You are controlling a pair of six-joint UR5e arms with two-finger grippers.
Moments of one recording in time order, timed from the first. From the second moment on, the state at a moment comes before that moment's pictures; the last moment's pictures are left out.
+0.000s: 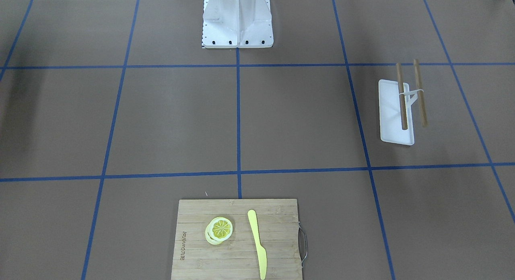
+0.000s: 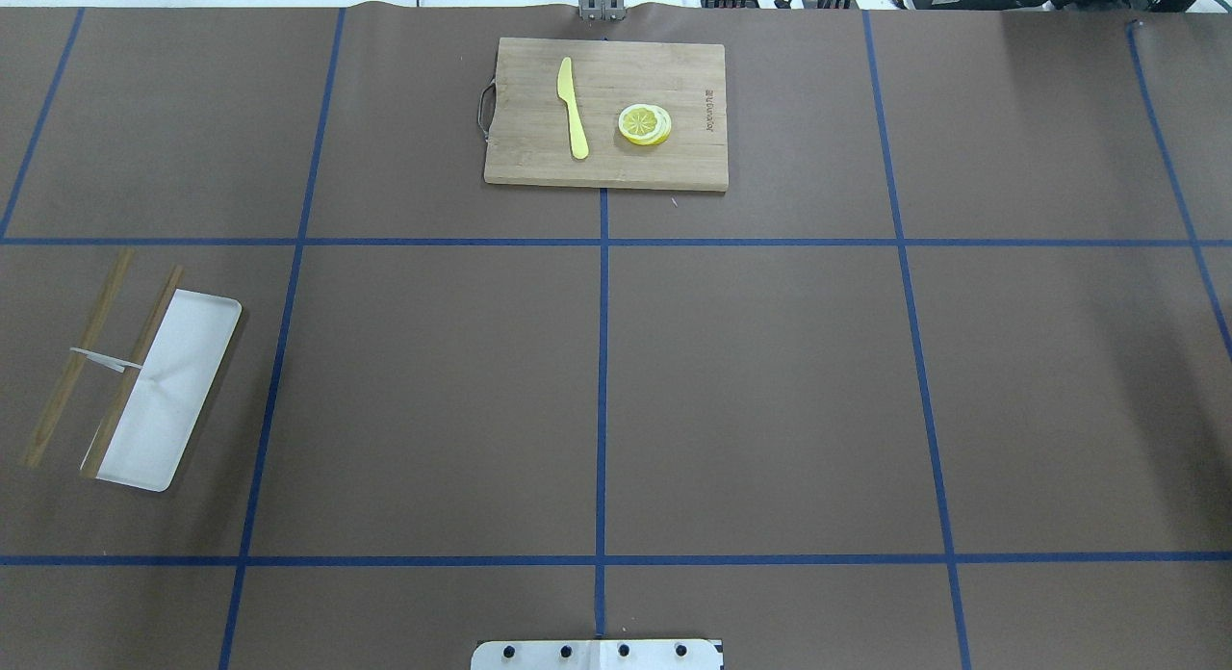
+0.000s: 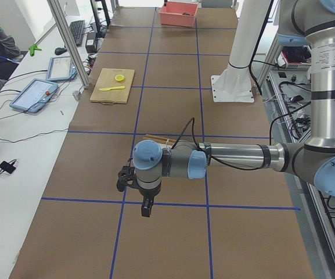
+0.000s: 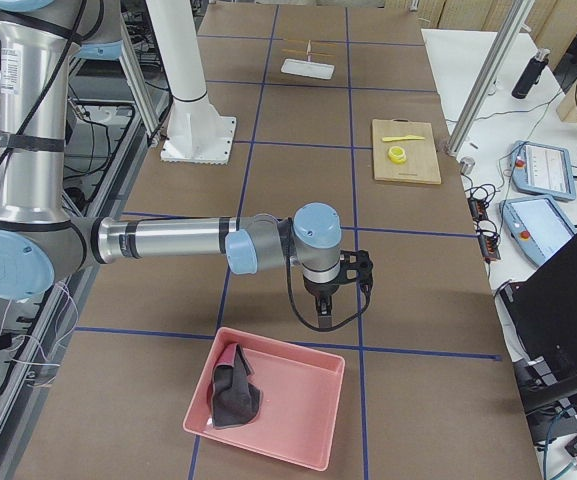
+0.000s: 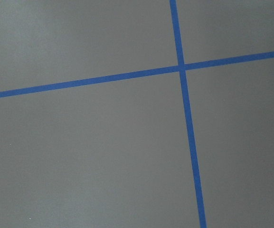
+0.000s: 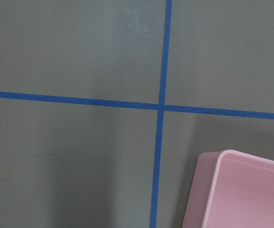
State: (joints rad) left arm -1.60 -1.46 -1.69 -1.59 -2.29 0.13; right arm 1.51 -1.70 1.76 -1.41 2.27 0.15
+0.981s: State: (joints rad) left arm -1.60 -1.46 -1.69 -1.59 -2.29 0.13; right arm 1.51 -1.76 1.80 -1.30 2.23 0.07
